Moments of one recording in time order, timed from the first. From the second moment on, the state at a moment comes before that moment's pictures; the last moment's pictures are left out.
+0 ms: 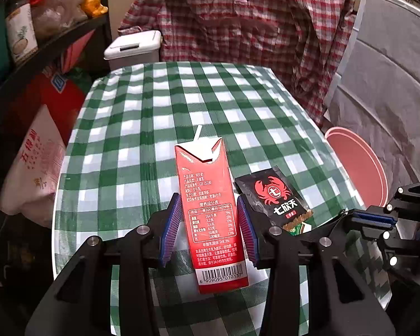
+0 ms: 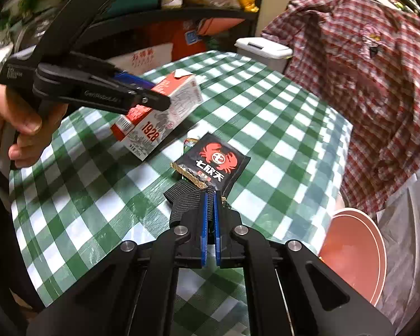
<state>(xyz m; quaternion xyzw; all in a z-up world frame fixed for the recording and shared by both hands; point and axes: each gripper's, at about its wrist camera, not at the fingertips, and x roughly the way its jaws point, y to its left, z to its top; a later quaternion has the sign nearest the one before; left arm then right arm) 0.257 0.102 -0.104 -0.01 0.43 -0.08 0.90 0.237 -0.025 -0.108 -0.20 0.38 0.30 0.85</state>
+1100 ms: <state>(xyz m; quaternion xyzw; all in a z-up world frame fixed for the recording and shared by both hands) 0.230 0.073 -0.042 -0.03 0.34 -0.08 0.94 0.249 -0.137 -0.030 -0.03 0.31 0.13 0.94</state>
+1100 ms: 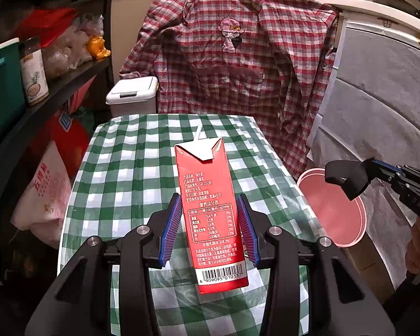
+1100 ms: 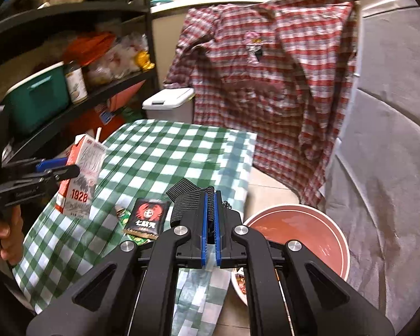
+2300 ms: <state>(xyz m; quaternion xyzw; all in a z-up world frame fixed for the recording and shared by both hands) 0.236 0.022 -0.009 -0.03 0.29 -0.09 0.95 0.244 -0.206 0.000 0.04 0.24 0.02 0.97</state>
